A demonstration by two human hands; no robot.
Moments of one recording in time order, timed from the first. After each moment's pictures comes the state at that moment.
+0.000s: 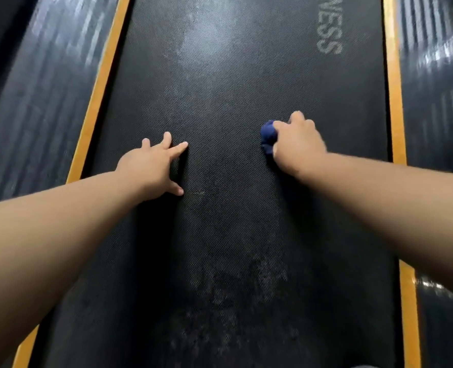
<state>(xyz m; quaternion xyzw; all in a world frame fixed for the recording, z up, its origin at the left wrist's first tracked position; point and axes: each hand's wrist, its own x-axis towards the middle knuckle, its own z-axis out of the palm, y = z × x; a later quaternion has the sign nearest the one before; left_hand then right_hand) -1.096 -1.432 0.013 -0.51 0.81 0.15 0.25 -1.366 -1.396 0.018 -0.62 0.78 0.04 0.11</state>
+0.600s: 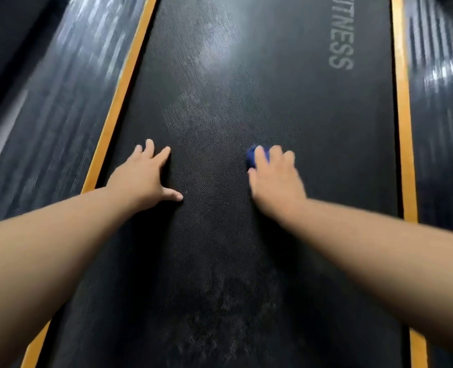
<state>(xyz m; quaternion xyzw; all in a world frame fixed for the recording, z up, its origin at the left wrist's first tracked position) -1.054 -1.423 0.011 -0.58 0.77 0.20 0.18 -1.300 -1.360 0.009 -0.68 0.73 0.03 0.06</state>
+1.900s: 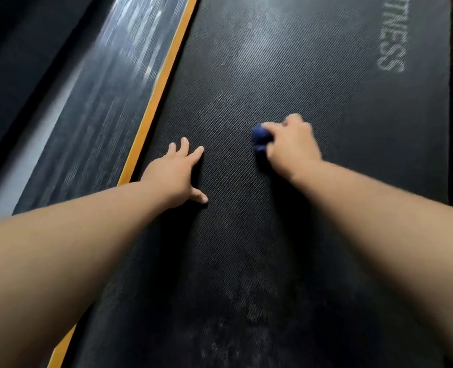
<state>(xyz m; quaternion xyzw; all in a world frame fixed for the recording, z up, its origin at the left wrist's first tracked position) -1.052 -1.431 0.008 -0.56 0.78 0.20 0.19 -1.285 -1.440 0.008 -0.67 0.72 -0.05 0.16</state>
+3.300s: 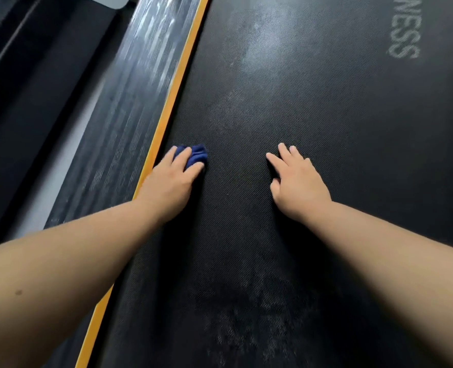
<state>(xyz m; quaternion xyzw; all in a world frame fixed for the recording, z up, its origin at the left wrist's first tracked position) -1.008 -1.404 -0.002 -0.46 0.89 0.02 0.06 -1.272 -1.363 -0.001 -0.70 0.68 -0.01 0.21</state>
